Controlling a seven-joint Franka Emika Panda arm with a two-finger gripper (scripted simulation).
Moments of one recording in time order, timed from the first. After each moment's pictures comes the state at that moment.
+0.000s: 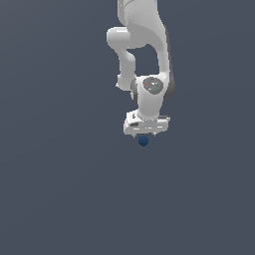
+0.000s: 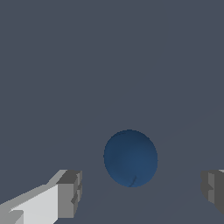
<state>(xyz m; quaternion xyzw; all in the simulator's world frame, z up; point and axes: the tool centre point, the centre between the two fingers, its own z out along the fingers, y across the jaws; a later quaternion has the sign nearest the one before) -0.067 0.083 0.081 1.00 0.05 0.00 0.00</state>
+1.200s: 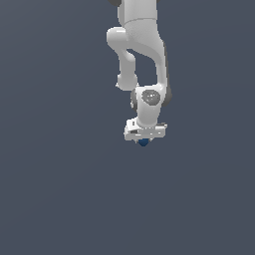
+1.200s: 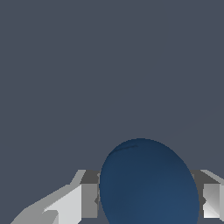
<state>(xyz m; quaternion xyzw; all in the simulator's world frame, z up) -0.068 0.084 0.032 1.00 0.05 0.00 0.00</state>
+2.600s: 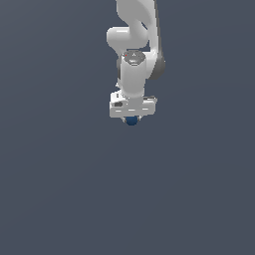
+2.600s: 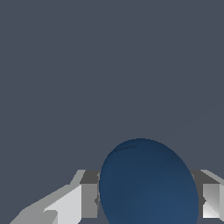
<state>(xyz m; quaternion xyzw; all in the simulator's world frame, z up) -0.110 0.020 0.149 1.00 0.05 0.00 0.00</state>
